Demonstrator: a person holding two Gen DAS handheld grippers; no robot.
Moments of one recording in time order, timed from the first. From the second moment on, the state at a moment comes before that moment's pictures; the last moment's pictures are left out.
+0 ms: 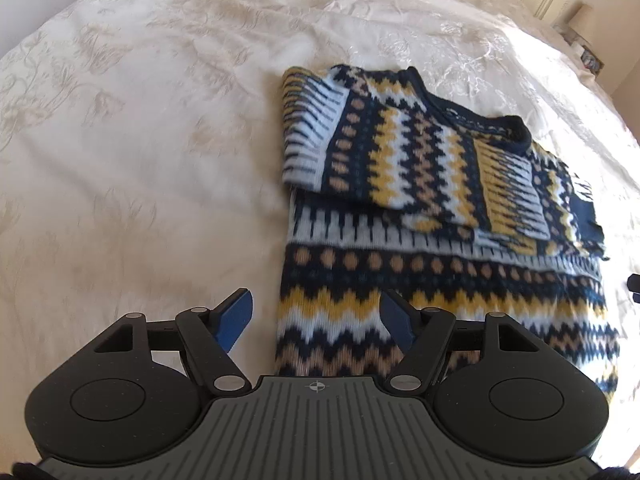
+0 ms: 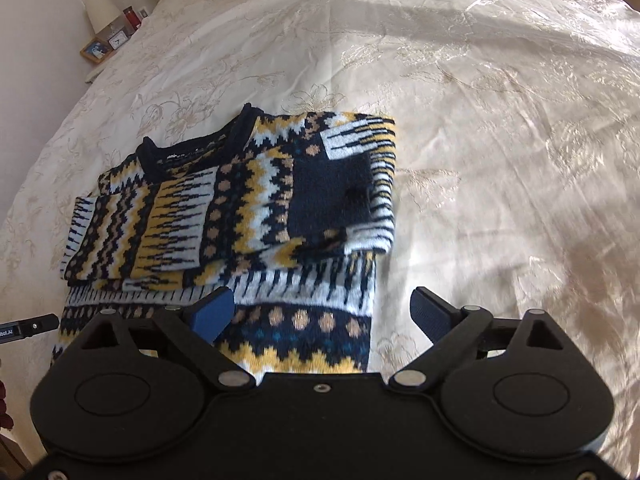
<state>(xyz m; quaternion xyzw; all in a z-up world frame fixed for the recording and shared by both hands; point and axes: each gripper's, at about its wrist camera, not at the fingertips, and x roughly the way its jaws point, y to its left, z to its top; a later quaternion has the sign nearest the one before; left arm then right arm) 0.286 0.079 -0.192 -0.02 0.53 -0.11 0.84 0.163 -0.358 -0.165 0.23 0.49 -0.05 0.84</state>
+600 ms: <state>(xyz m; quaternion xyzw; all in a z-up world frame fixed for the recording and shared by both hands) 0.152 0.088 -0.226 -0.03 0.59 -0.15 0.79 0.060 -0.329 -0.199 0.25 0.58 0.10 0.77</state>
